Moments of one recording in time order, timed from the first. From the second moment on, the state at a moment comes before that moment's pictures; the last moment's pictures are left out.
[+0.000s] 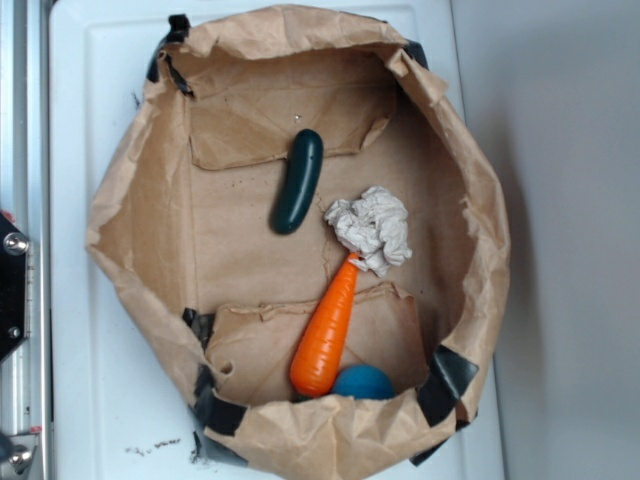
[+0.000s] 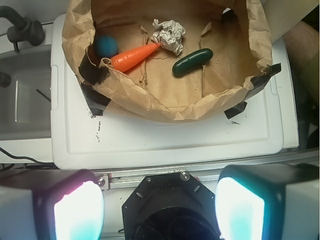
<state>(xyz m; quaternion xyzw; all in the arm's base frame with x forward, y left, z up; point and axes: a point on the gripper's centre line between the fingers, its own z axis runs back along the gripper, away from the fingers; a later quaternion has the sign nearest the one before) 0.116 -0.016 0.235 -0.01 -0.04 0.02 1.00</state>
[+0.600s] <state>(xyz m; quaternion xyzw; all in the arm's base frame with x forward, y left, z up) 0.158 -0.010 0.210 0.01 -0.02 0.07 1.00</state>
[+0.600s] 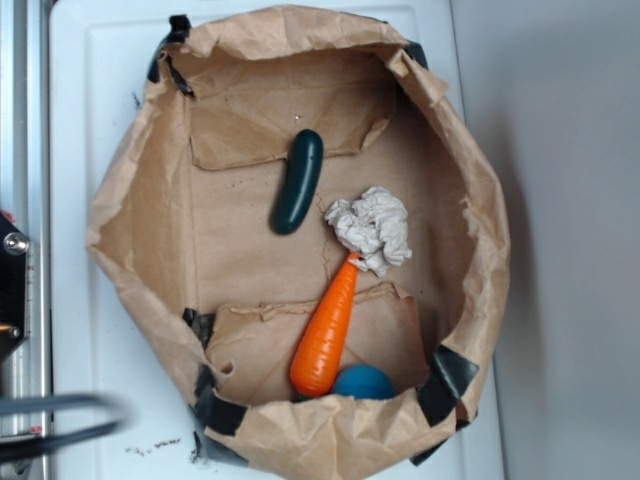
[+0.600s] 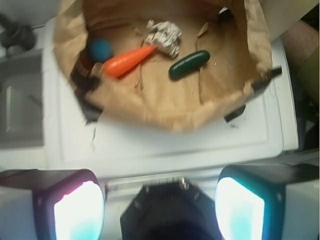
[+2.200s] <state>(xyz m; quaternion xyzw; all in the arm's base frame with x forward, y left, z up) 0.254 0.043 0.128 -0.05 -0.04 0.32 0.95</state>
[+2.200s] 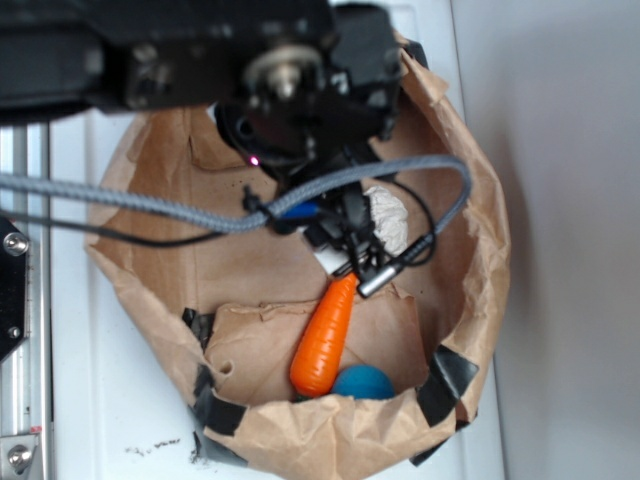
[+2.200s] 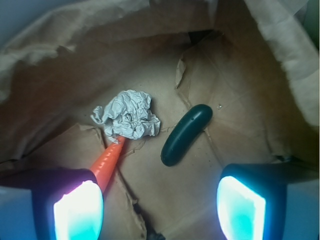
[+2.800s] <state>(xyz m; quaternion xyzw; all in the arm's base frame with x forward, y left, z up) 0.271 0.053 0.052 -0.03 -0.04 0.32 0.95</state>
